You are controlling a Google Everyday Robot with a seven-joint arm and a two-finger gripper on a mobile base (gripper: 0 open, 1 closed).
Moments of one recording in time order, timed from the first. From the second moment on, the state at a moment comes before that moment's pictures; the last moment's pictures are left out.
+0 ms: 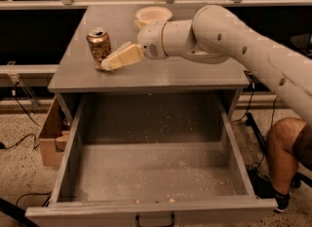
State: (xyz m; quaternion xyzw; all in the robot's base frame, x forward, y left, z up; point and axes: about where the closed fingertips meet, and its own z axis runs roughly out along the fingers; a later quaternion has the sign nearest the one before) arm 0.660 0.082 0.934 -0.47 0.63 0.30 0.54
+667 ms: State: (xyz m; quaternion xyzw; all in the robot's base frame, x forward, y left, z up) arm 0.569 0.003 0.961 -0.46 0.69 0.12 0.54
